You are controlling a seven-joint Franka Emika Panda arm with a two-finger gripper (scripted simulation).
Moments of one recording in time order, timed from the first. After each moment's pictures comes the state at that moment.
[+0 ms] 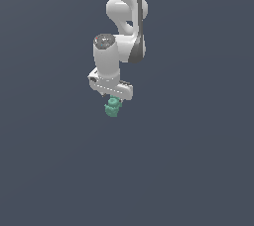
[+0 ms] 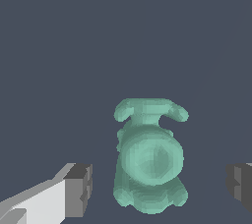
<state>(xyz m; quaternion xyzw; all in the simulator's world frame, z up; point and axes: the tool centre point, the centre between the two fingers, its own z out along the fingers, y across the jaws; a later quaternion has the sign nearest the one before) -0.093 -0.071 0.121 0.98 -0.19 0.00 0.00</state>
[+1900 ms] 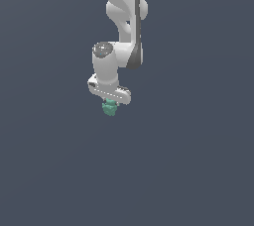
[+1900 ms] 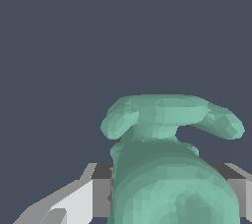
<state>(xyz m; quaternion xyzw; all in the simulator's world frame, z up) -0.090 -0.079 0.094 0.98 -0.19 0.00 0.00</state>
